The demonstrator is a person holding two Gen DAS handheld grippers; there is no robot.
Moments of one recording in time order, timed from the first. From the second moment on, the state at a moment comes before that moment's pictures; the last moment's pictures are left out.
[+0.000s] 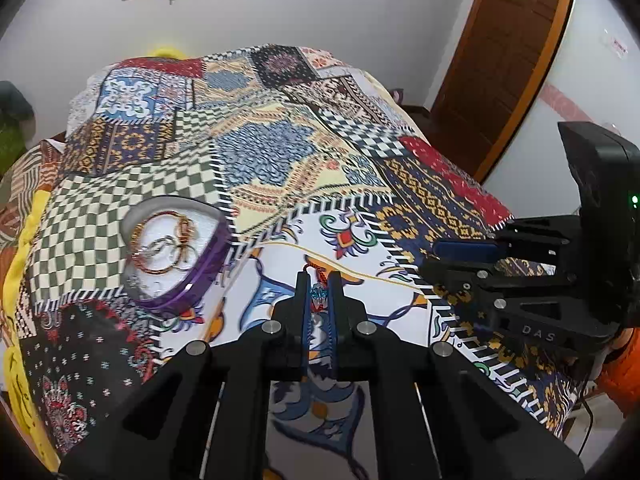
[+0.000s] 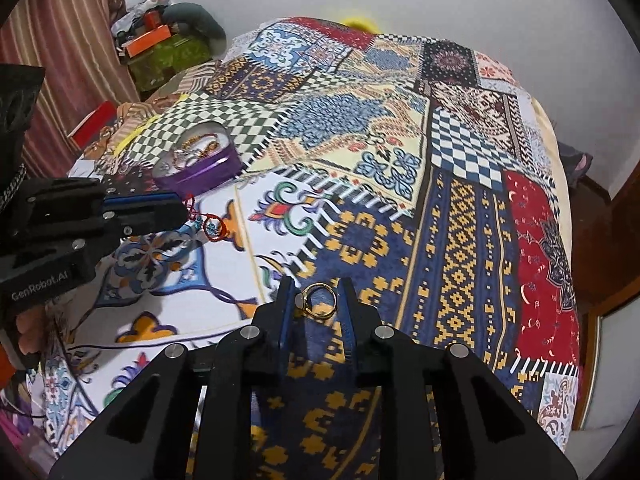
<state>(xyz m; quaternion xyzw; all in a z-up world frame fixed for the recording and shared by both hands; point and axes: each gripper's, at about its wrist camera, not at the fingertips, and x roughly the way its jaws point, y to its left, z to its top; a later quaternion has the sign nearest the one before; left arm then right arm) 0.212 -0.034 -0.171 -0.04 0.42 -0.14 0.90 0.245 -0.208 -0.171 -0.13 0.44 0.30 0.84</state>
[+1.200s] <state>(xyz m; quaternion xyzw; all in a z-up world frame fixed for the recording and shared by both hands) 0.218 0.079 -0.136 -0.10 0.36 -0.04 0.93 0.275 -0.085 -0.124 -0.10 0.39 0.38 0.83</state>
